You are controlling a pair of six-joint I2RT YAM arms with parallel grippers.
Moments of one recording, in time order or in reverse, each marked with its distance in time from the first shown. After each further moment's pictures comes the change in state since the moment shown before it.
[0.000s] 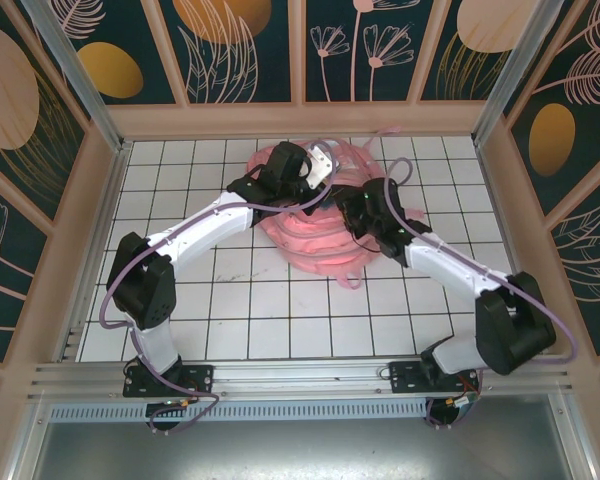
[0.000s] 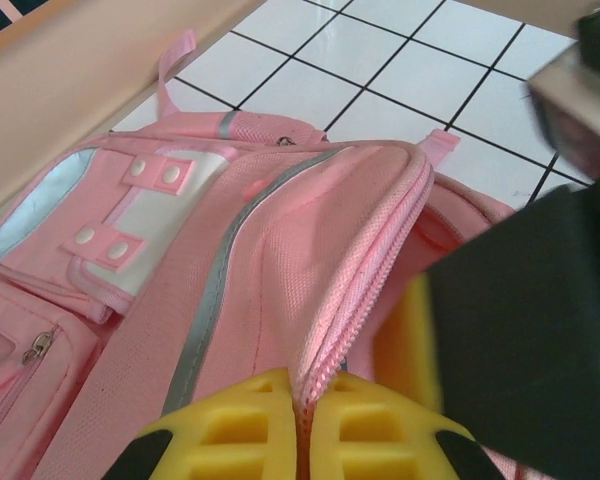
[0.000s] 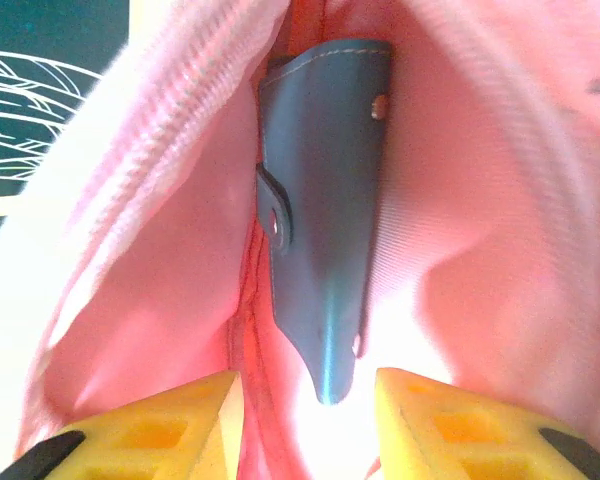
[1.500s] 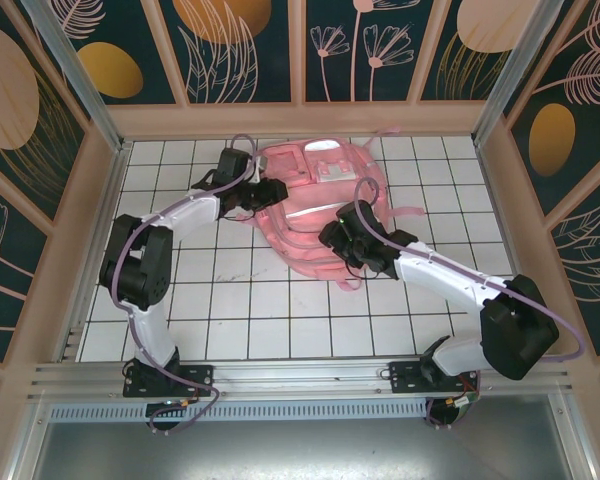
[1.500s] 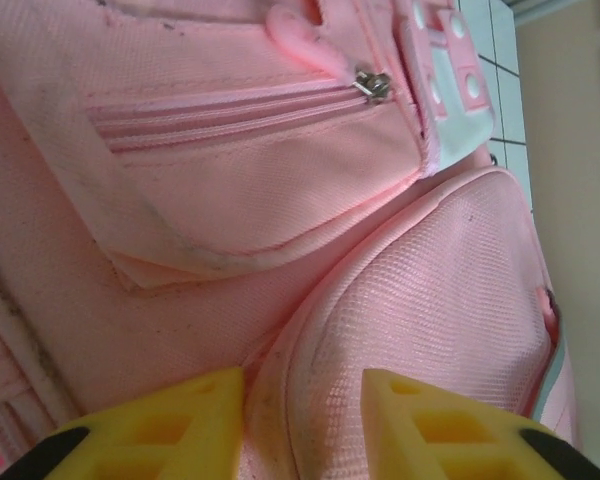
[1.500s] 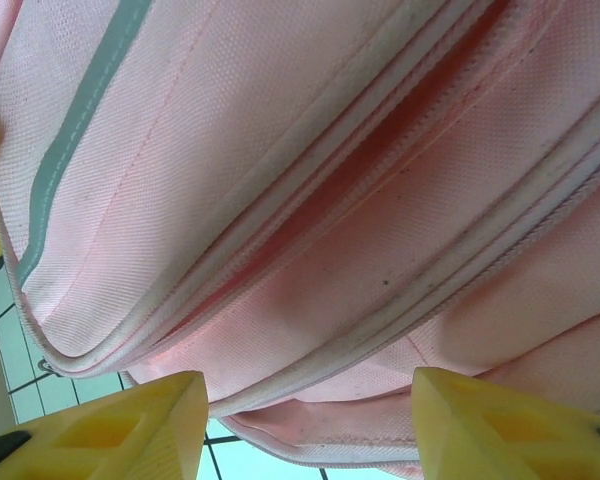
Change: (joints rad) left arm 0.331 0.086 -0.230 0.154 0.381 -0.818; right arm 0.191 0.005 0.019 -0.338 0.127 -0.245
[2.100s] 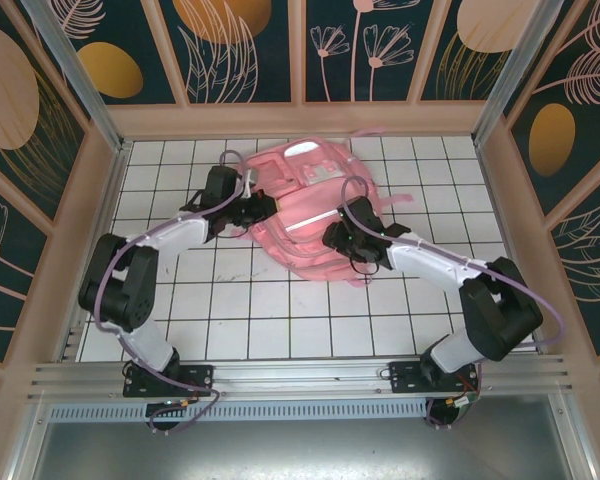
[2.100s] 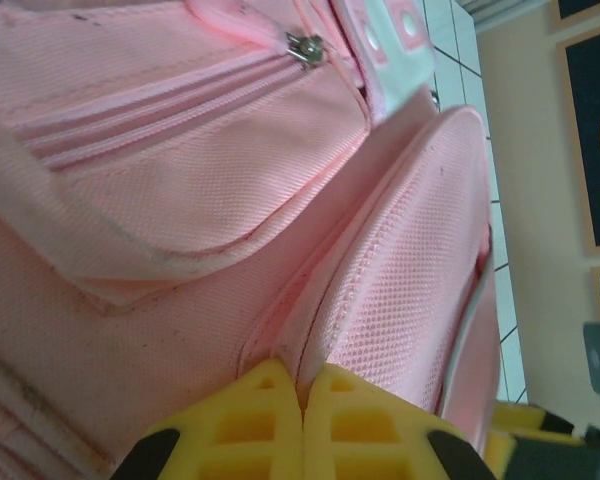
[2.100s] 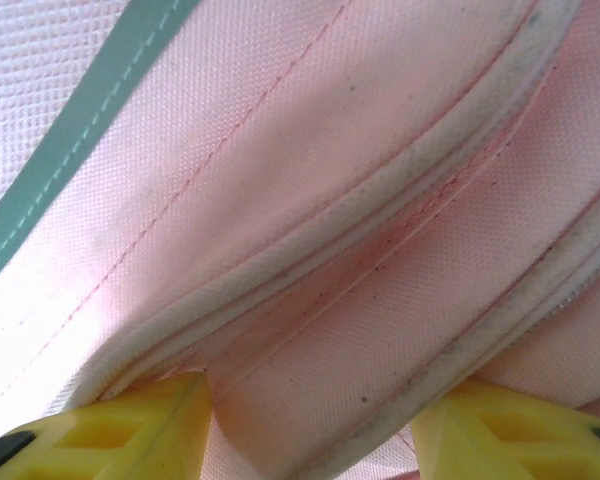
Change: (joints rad) left arm 0.001 -0.220 -0.303 0.177 -0.010 -0.059; right arm -0.078 0.142 0.038 0.025 -0.026 -0.272
